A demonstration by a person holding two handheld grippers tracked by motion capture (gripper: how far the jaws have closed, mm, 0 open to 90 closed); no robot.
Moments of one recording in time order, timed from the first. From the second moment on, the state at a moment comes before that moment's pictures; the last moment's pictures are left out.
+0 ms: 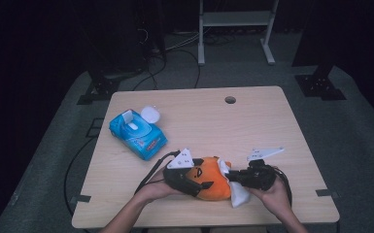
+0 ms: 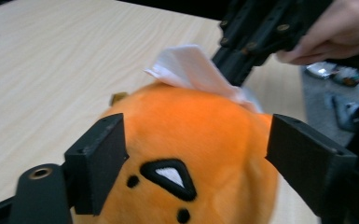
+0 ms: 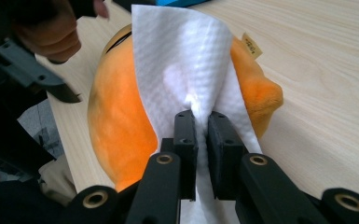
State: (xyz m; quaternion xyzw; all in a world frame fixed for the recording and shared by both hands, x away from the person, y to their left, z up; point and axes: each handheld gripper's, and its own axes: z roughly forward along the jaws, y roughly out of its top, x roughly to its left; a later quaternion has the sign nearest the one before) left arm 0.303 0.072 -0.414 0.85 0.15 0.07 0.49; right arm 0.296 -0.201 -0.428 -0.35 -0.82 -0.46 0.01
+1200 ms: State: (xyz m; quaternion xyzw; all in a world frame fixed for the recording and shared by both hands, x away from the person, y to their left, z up) left arm 0.313 0.072 -0.430 0.82 0.18 0.14 0.53; right arm 0.326 -0.211 -0.418 -0.37 -0.80 -0.47 -0.03
